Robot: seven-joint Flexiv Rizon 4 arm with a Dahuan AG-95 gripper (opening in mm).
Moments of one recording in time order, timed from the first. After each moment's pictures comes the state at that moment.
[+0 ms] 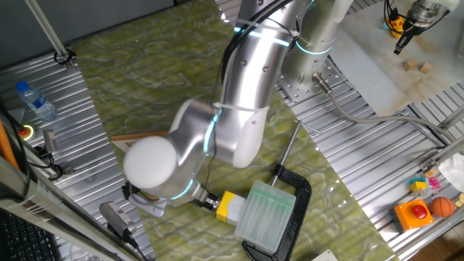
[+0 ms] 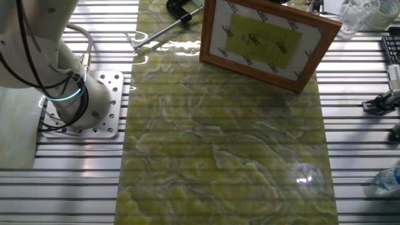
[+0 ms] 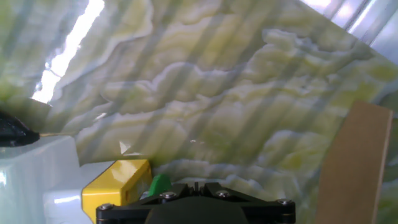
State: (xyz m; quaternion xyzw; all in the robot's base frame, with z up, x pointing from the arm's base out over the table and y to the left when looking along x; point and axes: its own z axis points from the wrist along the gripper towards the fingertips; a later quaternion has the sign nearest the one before) arm 0.551 0.283 0.026 0.29 -0.95 -0.04 0.11
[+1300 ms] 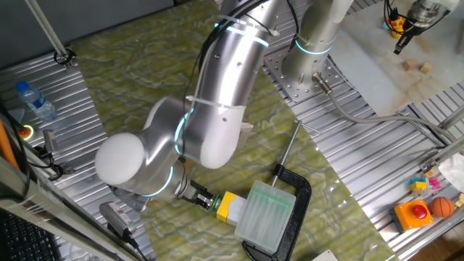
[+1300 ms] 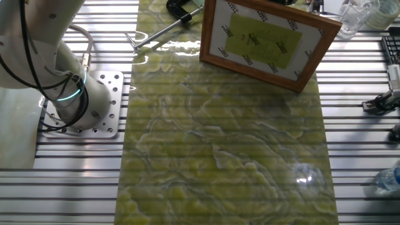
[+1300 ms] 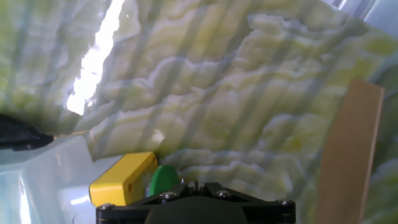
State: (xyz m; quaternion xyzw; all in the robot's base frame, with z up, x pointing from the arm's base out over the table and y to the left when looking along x) arm 0.546 0.279 0.037 0.24 -0.95 -0.08 0.16
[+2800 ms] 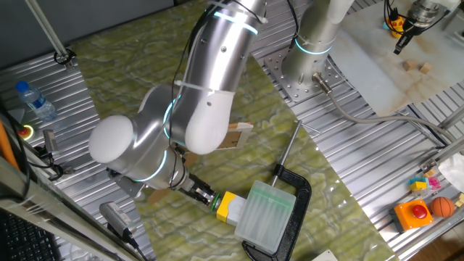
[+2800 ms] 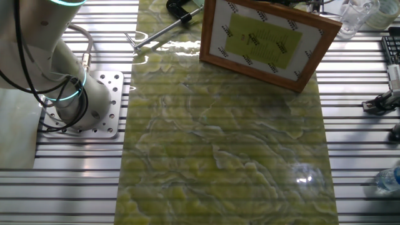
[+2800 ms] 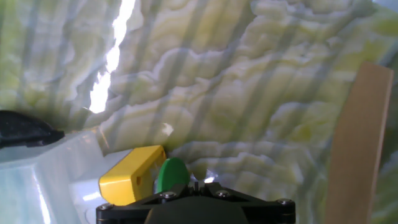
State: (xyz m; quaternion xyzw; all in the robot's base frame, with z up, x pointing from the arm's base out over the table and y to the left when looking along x) arm 0.531 0.288 0.047 0.19 -0.96 -0.13 0.17
